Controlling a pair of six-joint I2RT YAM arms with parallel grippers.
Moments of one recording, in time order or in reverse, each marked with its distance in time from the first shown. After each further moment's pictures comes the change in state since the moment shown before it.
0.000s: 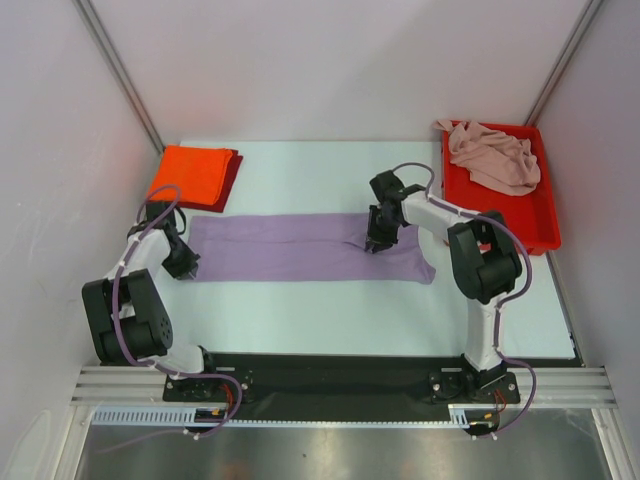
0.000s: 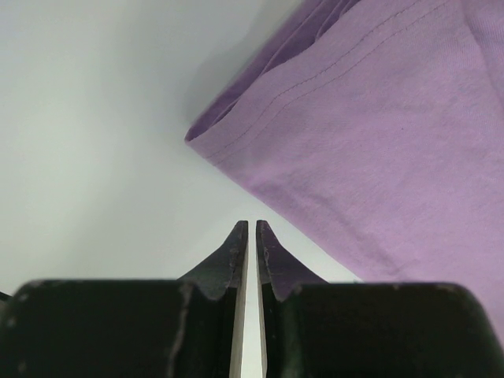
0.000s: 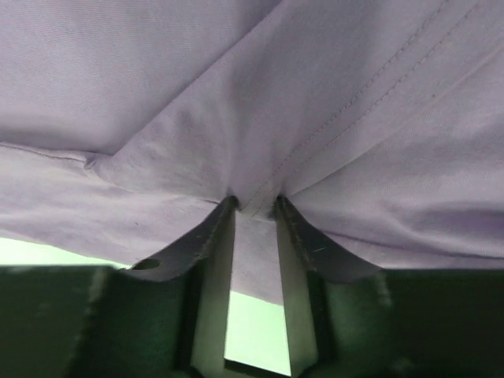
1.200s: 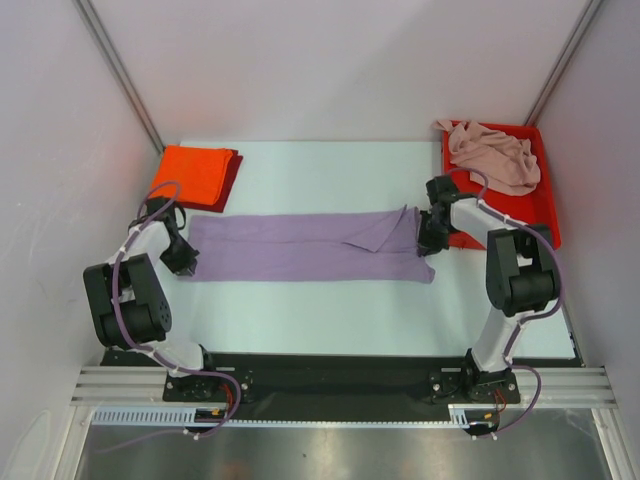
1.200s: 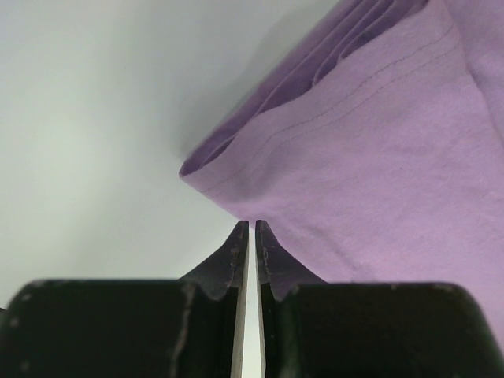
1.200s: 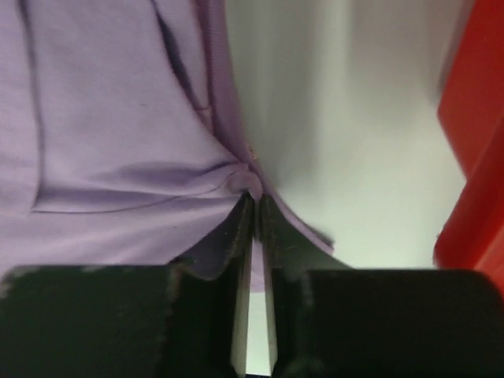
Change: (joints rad) left arm 0.007 0.100 0.063 0.012 -0.015 0.000; right arm -0.279 -0.190 -0.243 0.011 0.063 -0.243
